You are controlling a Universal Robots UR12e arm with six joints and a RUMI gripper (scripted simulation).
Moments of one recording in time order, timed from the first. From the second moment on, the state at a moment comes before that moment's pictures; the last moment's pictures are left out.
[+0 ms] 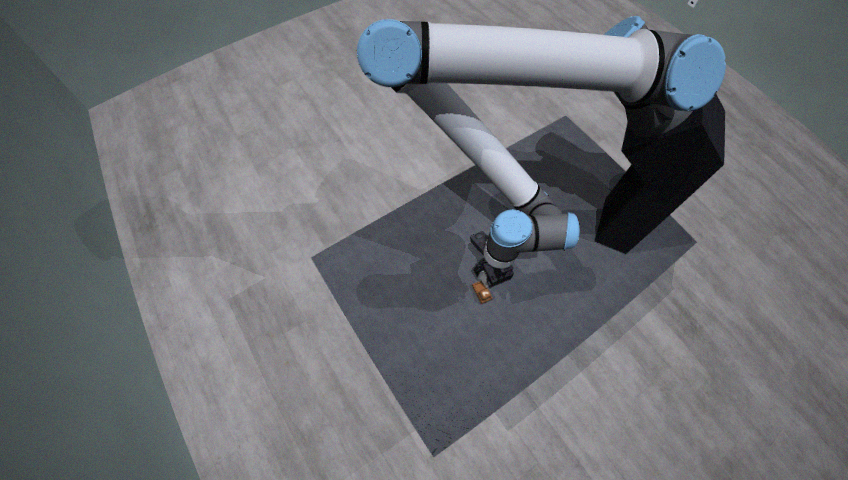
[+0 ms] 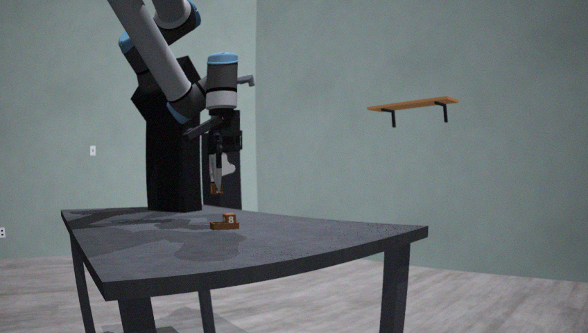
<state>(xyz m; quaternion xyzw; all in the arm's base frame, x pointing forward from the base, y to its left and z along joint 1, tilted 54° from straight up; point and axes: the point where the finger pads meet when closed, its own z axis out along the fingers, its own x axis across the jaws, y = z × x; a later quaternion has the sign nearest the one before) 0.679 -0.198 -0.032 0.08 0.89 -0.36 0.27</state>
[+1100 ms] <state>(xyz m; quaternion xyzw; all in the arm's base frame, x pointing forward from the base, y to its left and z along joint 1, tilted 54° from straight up) 0.701 -0.233 -0.062 0.08 0.89 -0.36 0.27</state>
